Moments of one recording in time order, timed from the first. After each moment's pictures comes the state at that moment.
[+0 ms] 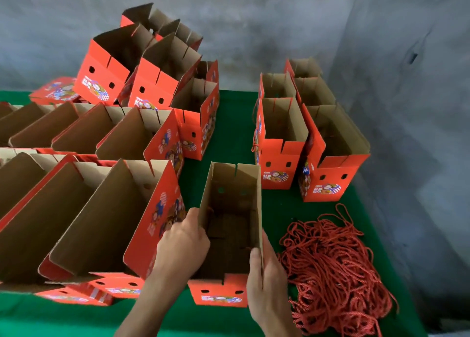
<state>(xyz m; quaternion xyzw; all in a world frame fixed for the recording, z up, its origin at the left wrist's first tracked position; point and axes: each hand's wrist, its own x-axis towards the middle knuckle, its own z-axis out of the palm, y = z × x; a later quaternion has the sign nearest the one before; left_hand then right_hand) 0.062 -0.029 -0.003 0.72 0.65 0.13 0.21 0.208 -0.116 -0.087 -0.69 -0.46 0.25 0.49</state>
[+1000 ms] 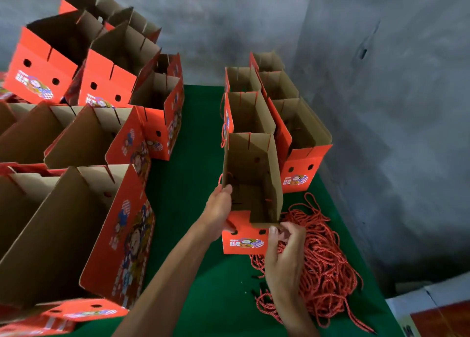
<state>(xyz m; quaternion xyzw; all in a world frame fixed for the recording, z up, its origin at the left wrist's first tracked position) 0.200 0.051 -0.052 0.38 0.56 0.24 0.69 0.295 -0.096 -0.142 -0.71 -0.39 -0.04 0.58</state>
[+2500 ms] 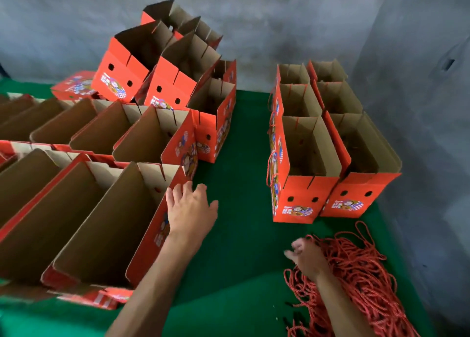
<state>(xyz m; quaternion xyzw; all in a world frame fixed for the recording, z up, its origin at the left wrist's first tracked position) 0.073 0.077 -0.012 0.72 0.68 0.09 0.10 0.369 0.002 -0.208 -0.78 -0.50 0.32 0.17</state>
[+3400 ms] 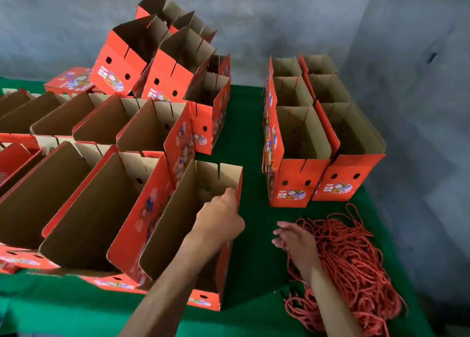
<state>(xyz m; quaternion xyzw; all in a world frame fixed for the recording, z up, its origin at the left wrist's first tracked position) 0.096 0.009 0.004 0.76 0.57 0.07 0.29 0.312 -0.051 -0.170 -0.64 -0.30 0.46 0.53</state>
